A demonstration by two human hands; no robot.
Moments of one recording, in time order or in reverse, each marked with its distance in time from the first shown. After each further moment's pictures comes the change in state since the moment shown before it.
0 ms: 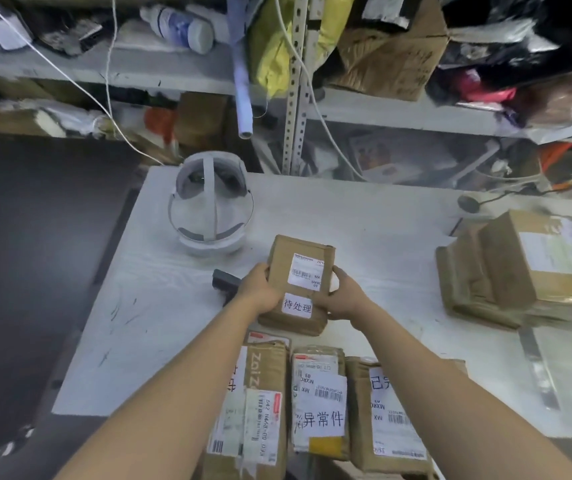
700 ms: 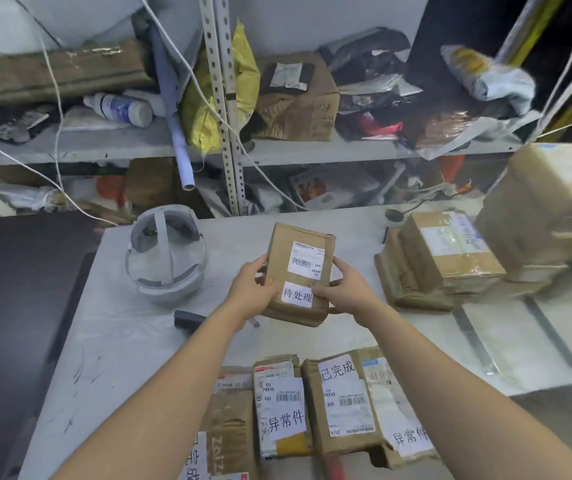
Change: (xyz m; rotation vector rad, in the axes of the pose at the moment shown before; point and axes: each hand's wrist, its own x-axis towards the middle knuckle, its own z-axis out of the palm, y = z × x) left_hand -0.053 0.083 0.021 -0.112 -0.090 0.364; right_hand -0.080 0.000 -0.089 0.266 0.179 -0.152
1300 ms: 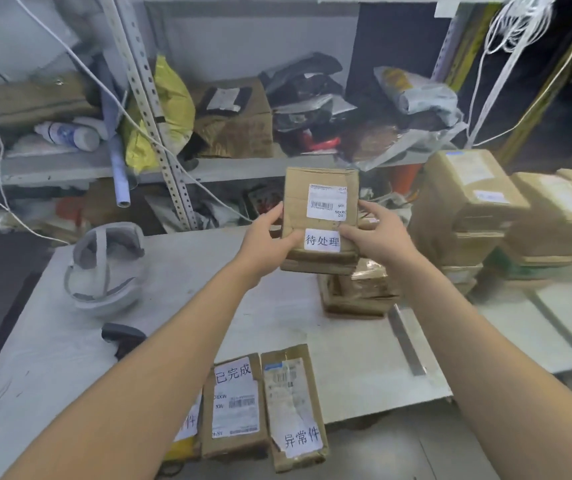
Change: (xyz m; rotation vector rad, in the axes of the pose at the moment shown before) left_hand -0.009 0.158 0.159 0.007 0.013 0.271; right_hand -0.033 -0.010 -0.230 0.009 0.319 -0.296
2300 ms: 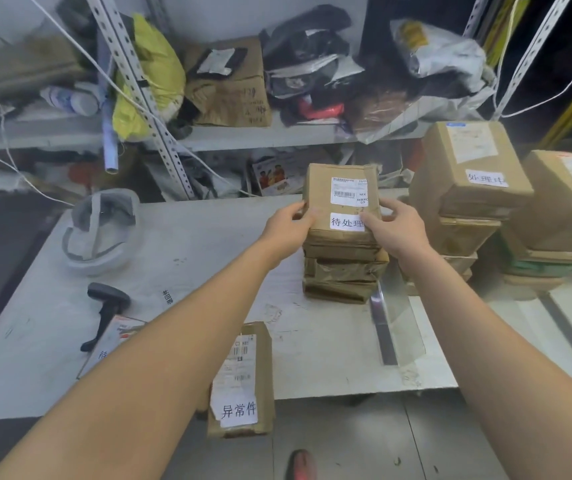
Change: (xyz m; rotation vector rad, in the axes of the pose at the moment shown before) left_hand 0.024 0.015 0.119 0.104 0.036 -0.228; right_hand 0.040 0.066 -0.077 -0.095 -0.003 0.048
